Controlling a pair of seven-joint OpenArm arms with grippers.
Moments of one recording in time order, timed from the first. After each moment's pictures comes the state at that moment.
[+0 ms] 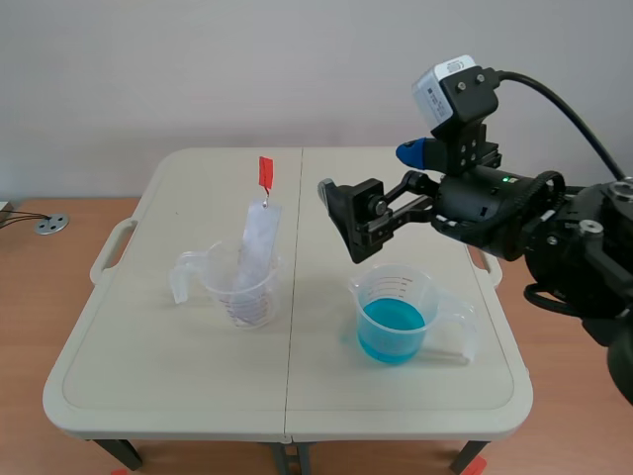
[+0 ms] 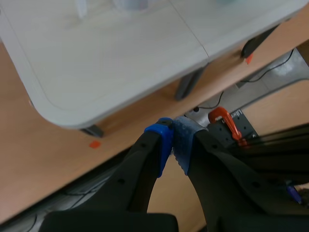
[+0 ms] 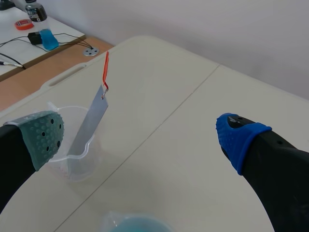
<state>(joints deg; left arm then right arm) 75.4 -32.3 -20.8 120.0 -20.0 -26.8 -5.2 2.7 18.7 -15.2 87.7 16.1 25.7 -3.3</state>
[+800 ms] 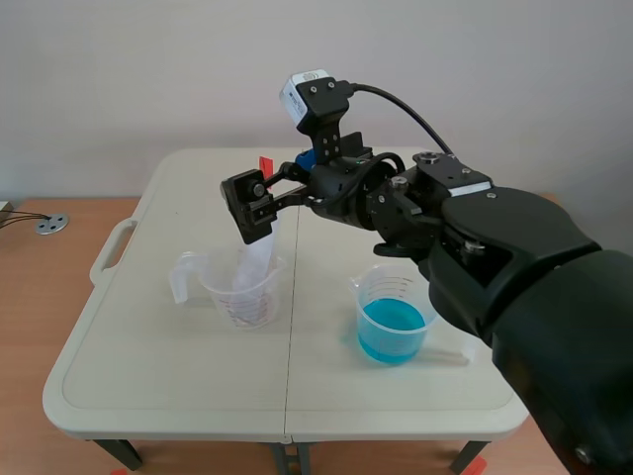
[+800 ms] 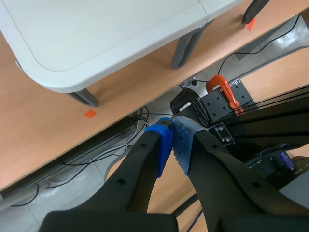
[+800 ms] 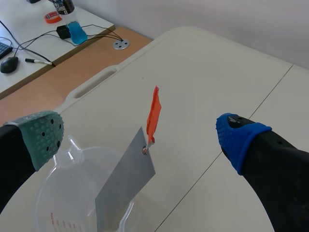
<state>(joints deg) 80.1 -32.3 -22.2 120.0 -18.5 -26.6 -3.8 21.9 1.7 -24.9 60.1 12.7 25.3 -3.4</state>
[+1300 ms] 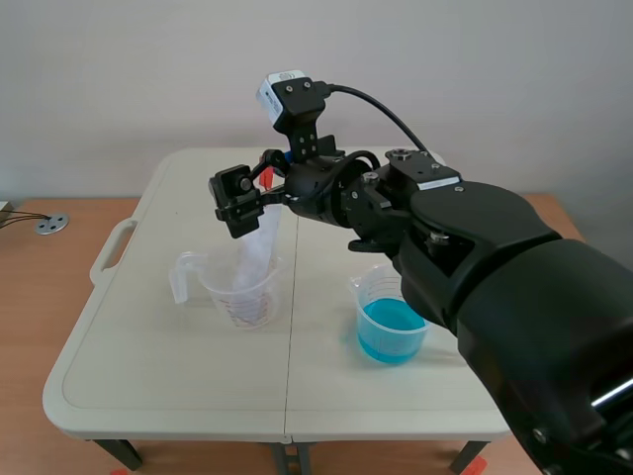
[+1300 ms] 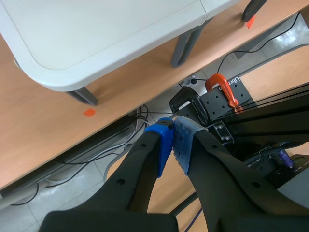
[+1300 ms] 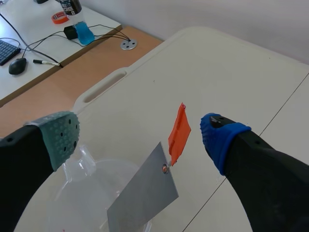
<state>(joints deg) 80.1 -32.3 -22.2 120.0 -18.5 -26.8 -3.4 23.4 -1.6 -24.9 56.8 11.2 25.3 -3.4</state>
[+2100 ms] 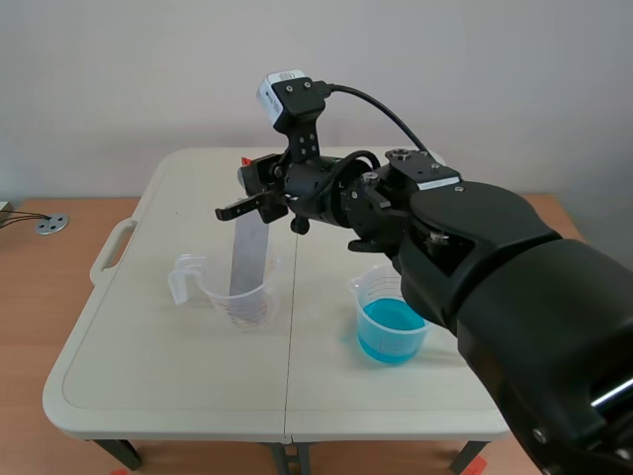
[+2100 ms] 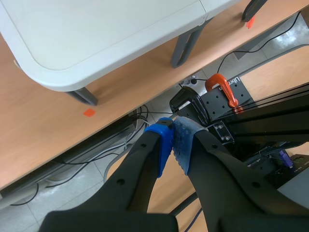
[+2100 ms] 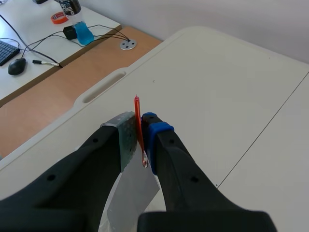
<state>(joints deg) 80.1 -32.3 -22.2 120.0 -18.5 -26.8 -3.4 23.4 -1.6 -24.9 56.8 11.2 25.6 -3.3</state>
